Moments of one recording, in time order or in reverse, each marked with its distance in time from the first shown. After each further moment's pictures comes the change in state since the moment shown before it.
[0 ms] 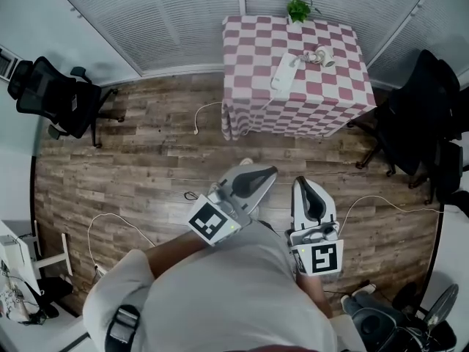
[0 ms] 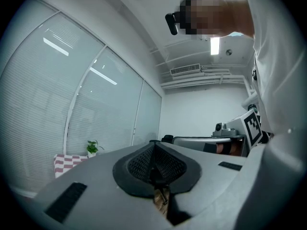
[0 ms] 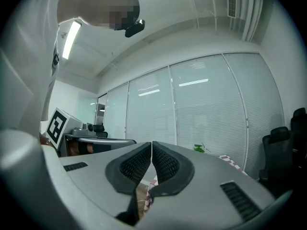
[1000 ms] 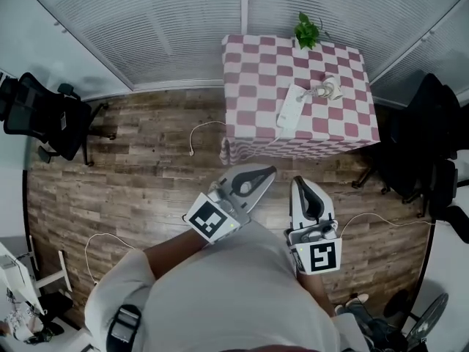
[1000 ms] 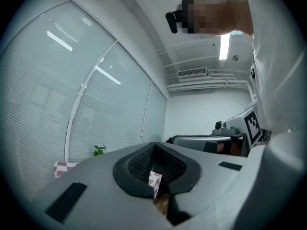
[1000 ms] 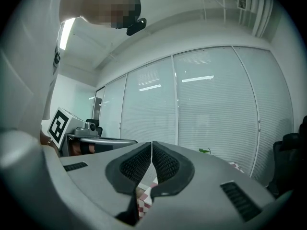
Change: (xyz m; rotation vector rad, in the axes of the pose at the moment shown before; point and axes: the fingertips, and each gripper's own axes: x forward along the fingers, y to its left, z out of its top) left arm 0.060 0.190 0.020 -0.033 -0.022 -0.018; right arm 0.197 -0.042 -0.003 -0.036 0.044 0.004
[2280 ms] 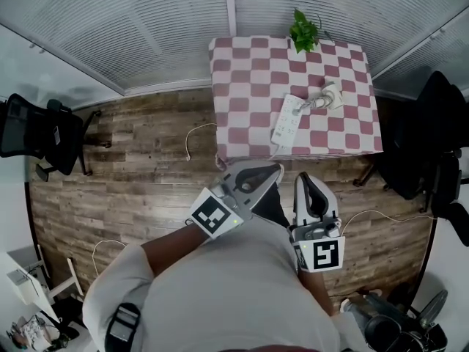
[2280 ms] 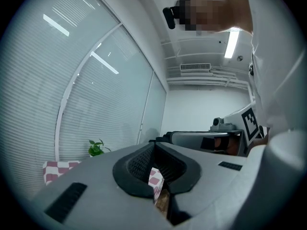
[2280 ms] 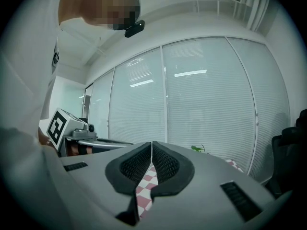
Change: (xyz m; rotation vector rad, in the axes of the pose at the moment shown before) left arm 0.101 0.096 -0.026 -0.029 0.097 -0.075; right arm 0.098 -0.098 -0.028 0.036 0.054 -0.063
